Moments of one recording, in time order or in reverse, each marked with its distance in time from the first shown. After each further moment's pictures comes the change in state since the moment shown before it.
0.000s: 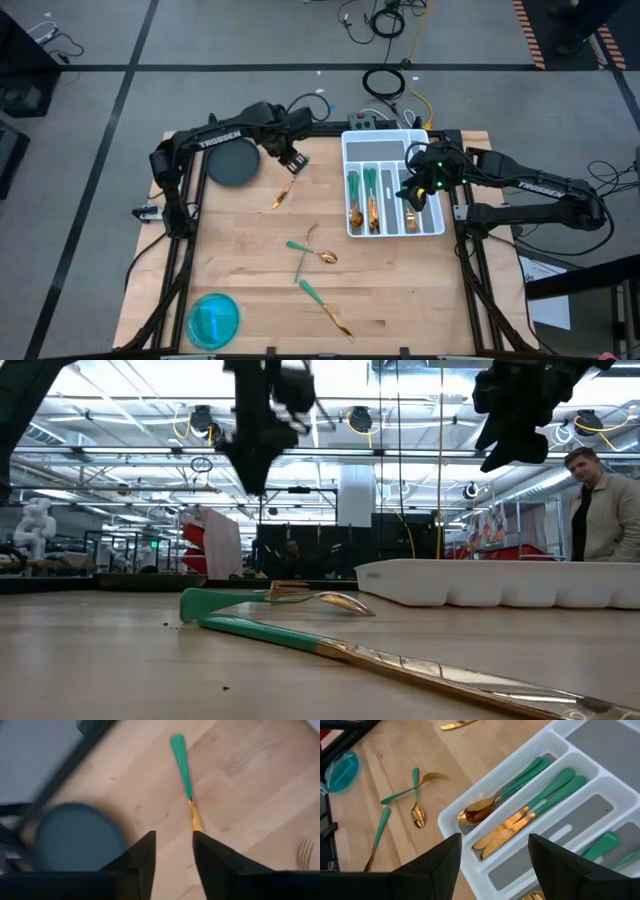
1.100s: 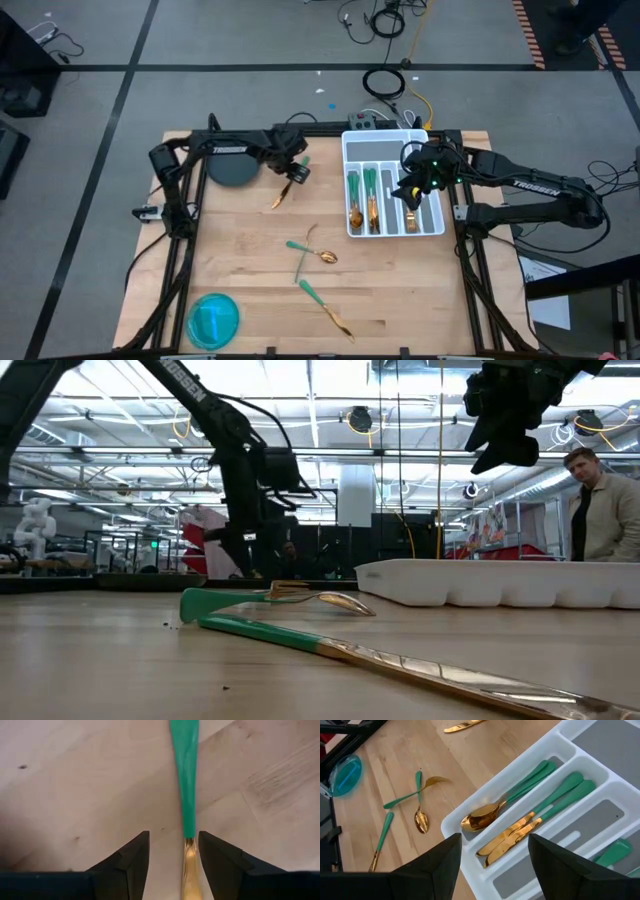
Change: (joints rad) left arm 0.096 0.013 -0.571 0.724 0.158 -0.107; right arm 0.000 0.041 0.000 0.052 -0.012 0.011
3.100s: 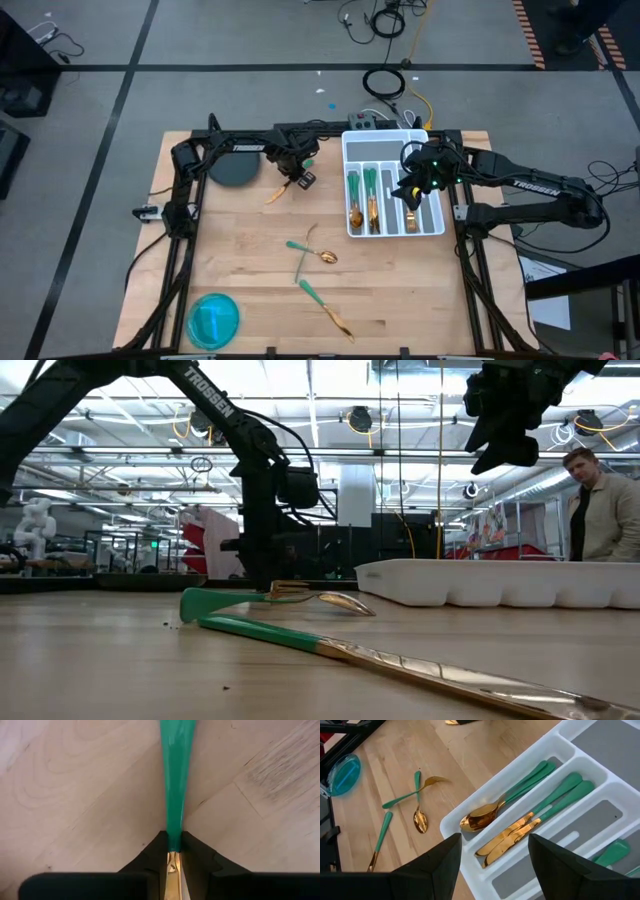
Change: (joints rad) left arm -0.032 0.195 0.175 -0.172 0.047 0.130; right arm 0.000 0.001 0.000 0.000 0.003 -0.005
